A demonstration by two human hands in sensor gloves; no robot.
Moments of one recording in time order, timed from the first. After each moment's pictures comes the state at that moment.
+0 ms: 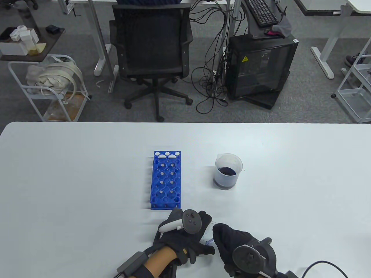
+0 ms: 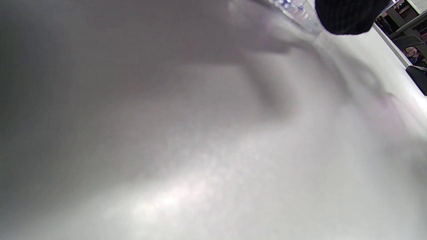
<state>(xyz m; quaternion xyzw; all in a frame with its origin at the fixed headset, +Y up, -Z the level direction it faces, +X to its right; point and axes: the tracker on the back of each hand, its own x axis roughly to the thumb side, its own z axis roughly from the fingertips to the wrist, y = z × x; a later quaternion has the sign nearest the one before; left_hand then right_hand) -0.022 -0.807 -0.286 -0.40 -0.26 0.19 0.86 0.155 -0.707 -0.218 0.23 -0.16 0.94 0.21</state>
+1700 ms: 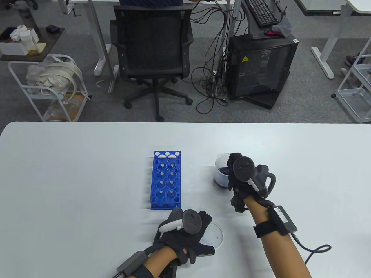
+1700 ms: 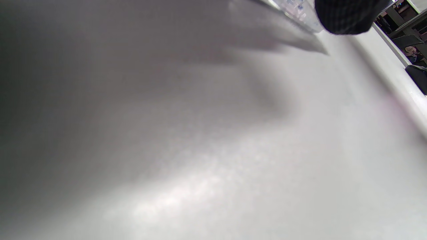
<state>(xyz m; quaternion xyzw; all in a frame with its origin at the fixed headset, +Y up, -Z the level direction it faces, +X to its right) -0.022 -0.806 -0.286 -0.40 -0.26 0.19 0.86 0.177 -0.678 -0.412 -0.01 -0.11 0.98 0.14</state>
